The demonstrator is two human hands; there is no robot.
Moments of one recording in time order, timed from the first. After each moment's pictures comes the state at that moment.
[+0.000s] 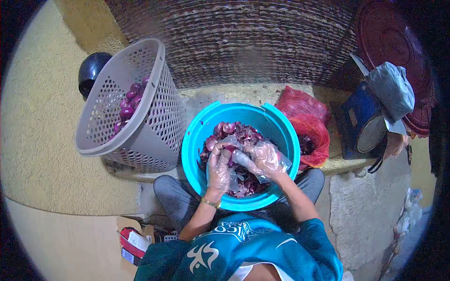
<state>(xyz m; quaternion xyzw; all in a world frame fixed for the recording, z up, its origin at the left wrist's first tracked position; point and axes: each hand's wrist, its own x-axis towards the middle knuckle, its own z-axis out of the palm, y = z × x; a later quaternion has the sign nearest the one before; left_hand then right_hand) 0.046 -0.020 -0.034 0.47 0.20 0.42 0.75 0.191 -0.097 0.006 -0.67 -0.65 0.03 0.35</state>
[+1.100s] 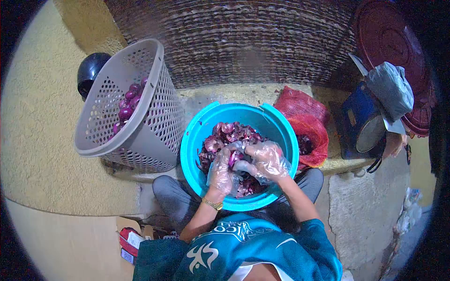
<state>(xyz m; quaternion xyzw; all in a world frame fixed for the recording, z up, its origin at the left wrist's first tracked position) 0.048 -0.025 -0.040 0.32 0.24 0.35 0.85 0.196 -0.104 0.009 -0.63 -0.69 -0.06 0.35</state>
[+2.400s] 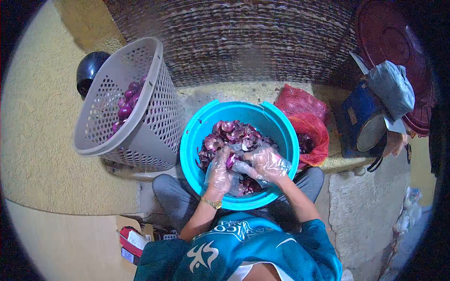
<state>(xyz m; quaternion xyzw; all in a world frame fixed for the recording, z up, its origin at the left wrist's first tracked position) 0.046 -0.021 -0.058 0.28 0.28 0.35 0.85 0.198 -0.109 -0.007 -0.66 -0.70 0.07 0.26</state>
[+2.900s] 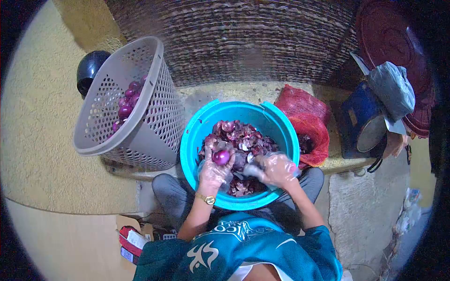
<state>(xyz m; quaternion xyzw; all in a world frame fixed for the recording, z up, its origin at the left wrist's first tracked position) 0.034 0.011 -0.073 0.05 0.22 0.30 0.93 0.199 -0.138 -0.002 -0.76 -0.62 0.11 0.15</state>
